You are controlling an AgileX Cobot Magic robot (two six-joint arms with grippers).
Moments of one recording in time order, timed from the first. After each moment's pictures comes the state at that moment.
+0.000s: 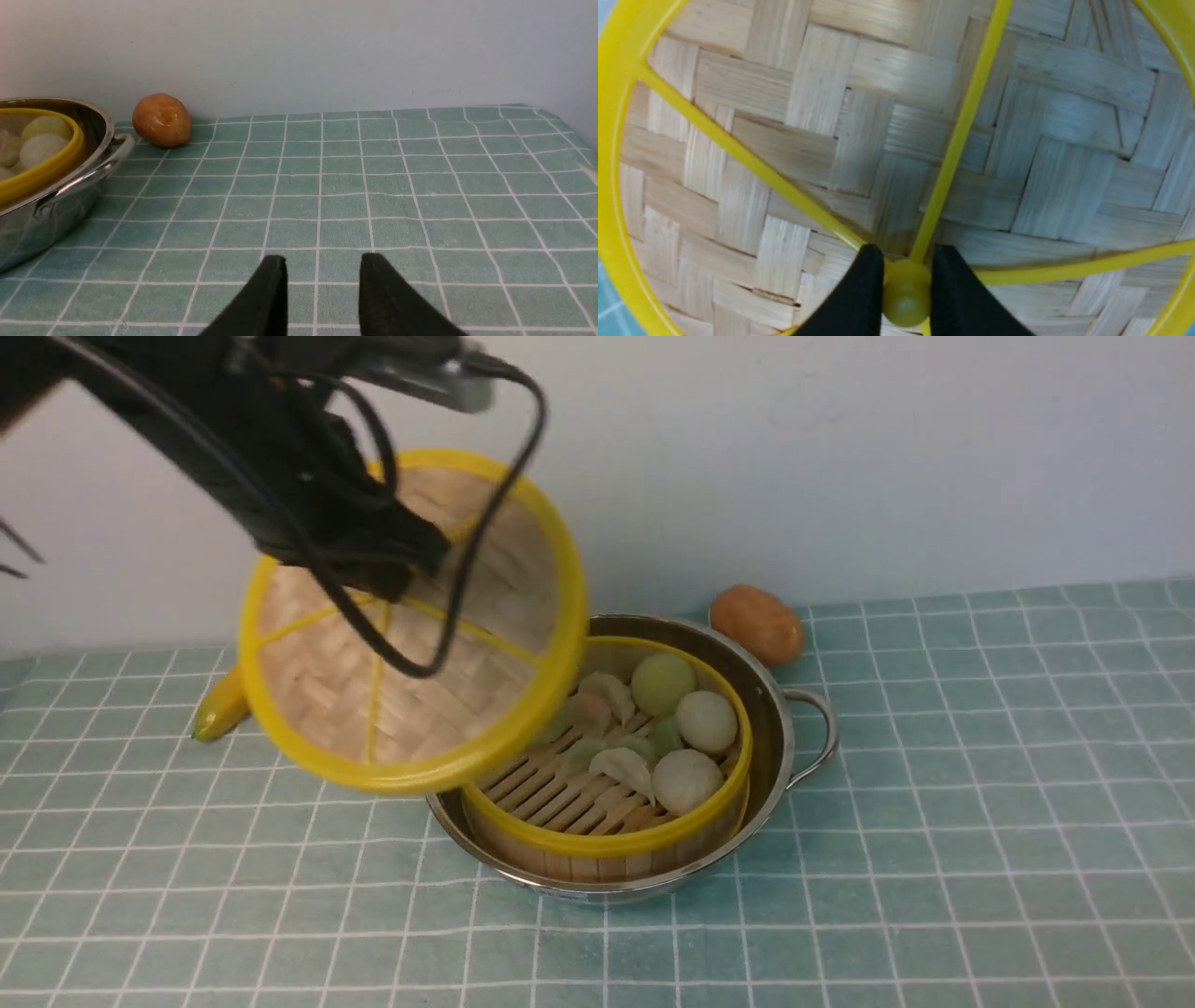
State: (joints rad) right arm -0.01 0.00 0.01 0.10 0.35 0.05; left arm -0.32 1.73 -1.71 -0.01 1.19 0.24
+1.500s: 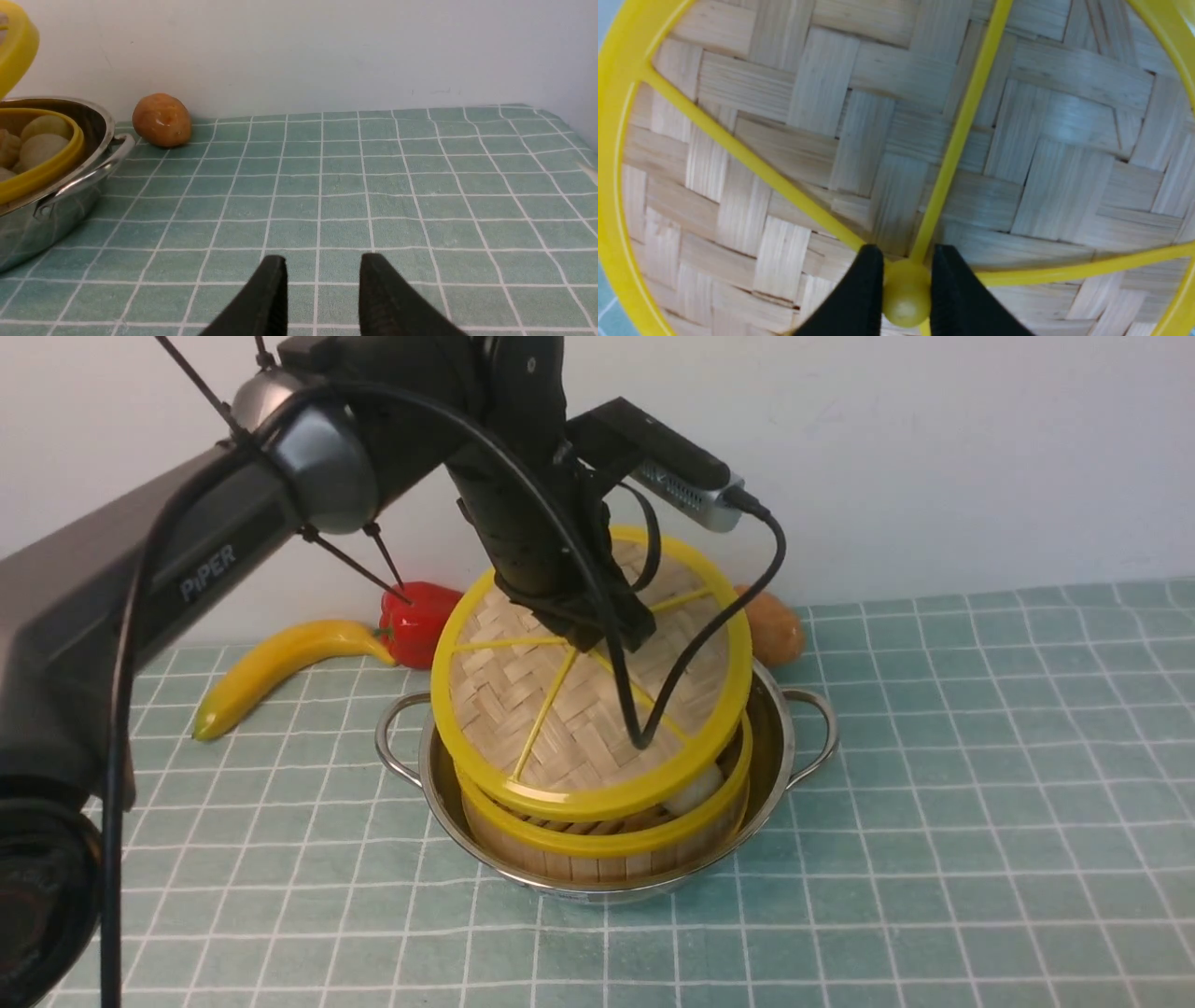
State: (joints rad) right arm -0.01 0.00 0.01 0.10 0.35 0.05; left arm -0.50 2.02 -1.95 0.06 1.22 0.30
